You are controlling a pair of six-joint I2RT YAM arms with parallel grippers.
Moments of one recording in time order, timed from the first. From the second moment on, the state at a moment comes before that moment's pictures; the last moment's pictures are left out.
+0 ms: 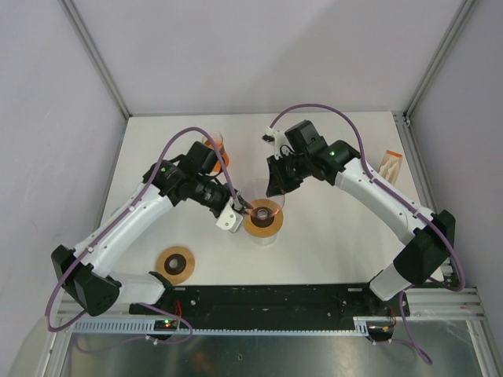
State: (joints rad) left arm -0.63 1.31 1.33 -1.09 0.82 1.58; right arm 0.69 1.57 1.55 -0.84 -0.38 0.20
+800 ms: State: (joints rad) left arm -0.61 1.31 1.26 -1.03 0.94 1.60; right arm 0.68 1.54 1.51 -0.81 -0.39 0.19
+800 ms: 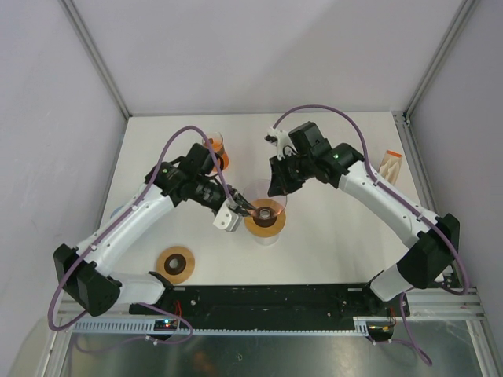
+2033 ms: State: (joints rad) left arm -0.54 1.38 1.27 -1.05 1.06 1.59; right arm 0.67 1.54 1.47 -0.77 -0.36 0.23
